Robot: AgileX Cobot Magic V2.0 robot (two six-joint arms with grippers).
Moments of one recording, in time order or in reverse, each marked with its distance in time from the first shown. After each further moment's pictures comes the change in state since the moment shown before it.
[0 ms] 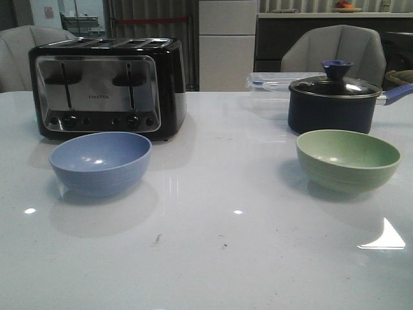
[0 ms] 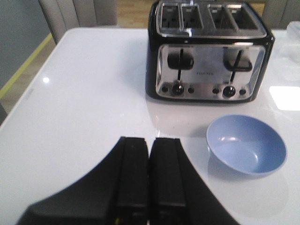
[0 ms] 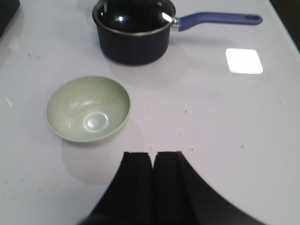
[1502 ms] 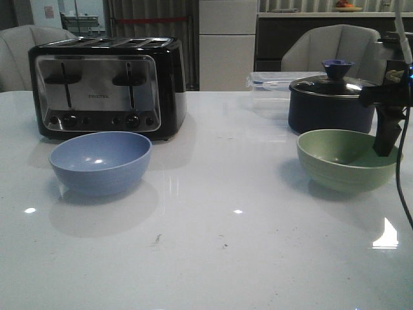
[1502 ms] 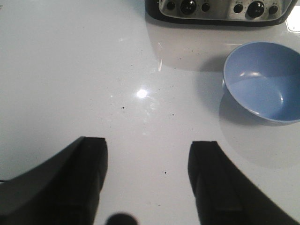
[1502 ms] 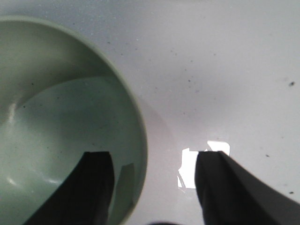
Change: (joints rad) left arm 0.000 0.272 0.000 0.000 0.015 0.000; right arm 0.000 1.169 -0.649 0.133 0.200 -0.039
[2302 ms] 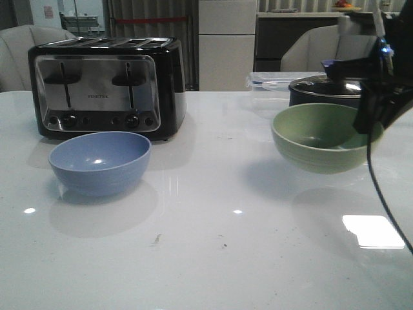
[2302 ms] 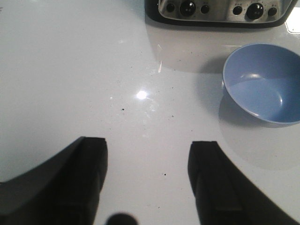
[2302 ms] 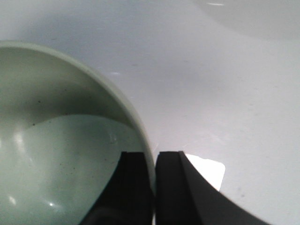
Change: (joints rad) left arm 0.000 0.000 0.000 0.000 -0.005 0.000; right arm 0.140 -0.058 -0.068 0.033 0.076 -0.084
